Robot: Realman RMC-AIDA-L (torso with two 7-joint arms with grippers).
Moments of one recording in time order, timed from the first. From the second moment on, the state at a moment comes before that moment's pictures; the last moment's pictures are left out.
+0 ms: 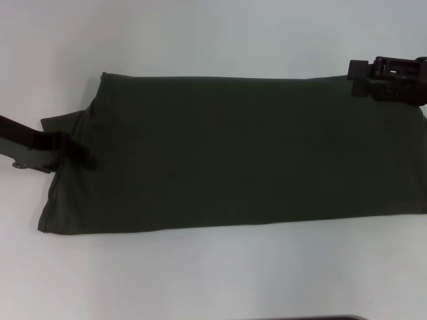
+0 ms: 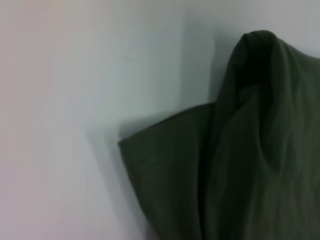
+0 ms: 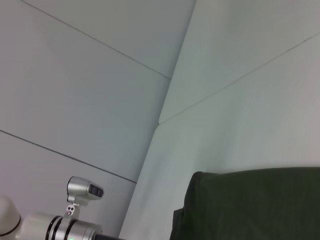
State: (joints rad) left arm -0.72 -1.97 0.75 0.64 2.64 1.48 -2.63; right arm 0.49 1.91 -0.58 -0.58 -1.98 -1.71 2.23
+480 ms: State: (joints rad) left arm -0.74 -1.97 0.76 0.64 2.64 1.51 -2.63; right arm 0.49 1.91 -0.58 -0.58 -1.98 -1.71 2.24
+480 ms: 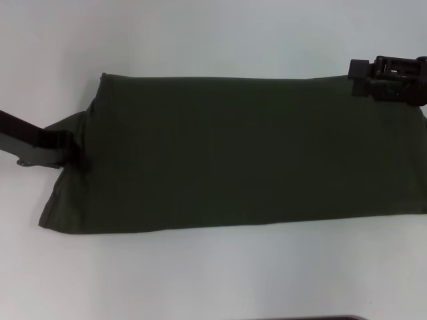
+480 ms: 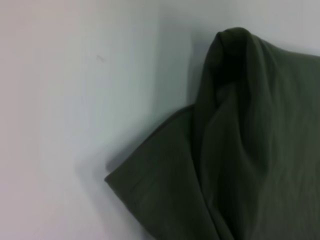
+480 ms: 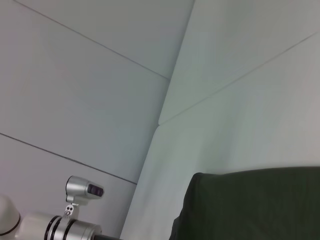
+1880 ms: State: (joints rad) left arm -0.78 -1.92 0.75 0.74 2.71 1.40 -2.72; right arm 0.49 1.90 -0.58 -0.59 -1.99 -1.71 2.25
